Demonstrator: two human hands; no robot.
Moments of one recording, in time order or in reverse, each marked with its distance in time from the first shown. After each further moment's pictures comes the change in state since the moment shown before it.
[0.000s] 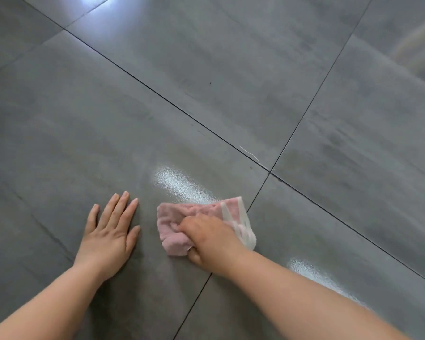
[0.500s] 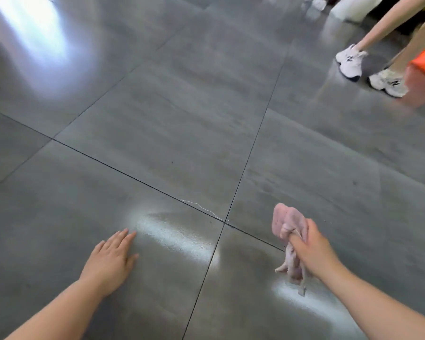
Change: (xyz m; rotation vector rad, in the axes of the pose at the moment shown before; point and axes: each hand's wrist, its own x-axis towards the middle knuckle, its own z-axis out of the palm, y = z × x) left_hand 0.047 0.049 -0.164 -0.019 -0.295 0.066; right_hand -0.146 0.027 -0.213 0.513 0.499 1.038
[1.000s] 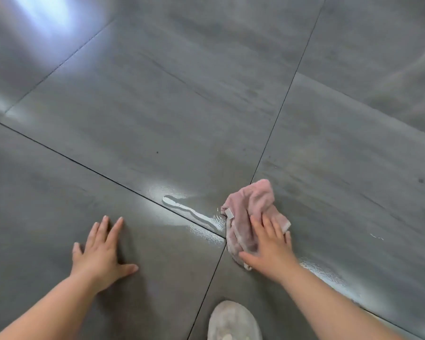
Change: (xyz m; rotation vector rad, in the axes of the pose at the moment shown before) left_hand 0.121 0.029 0.040 -0.028 -0.187 -0.325; right_hand 0.159 0.052 0.122 -0.590 -0.340 -0.201
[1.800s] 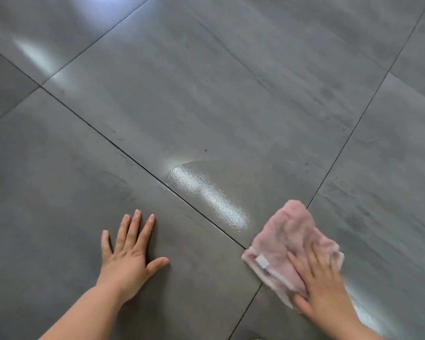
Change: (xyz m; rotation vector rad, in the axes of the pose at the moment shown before) left_hand 0.025 -0.020 0.018 -0.182 0.118 0.011; right_hand 0.039 0.033 0.027 -0.321 0.169 -0.527
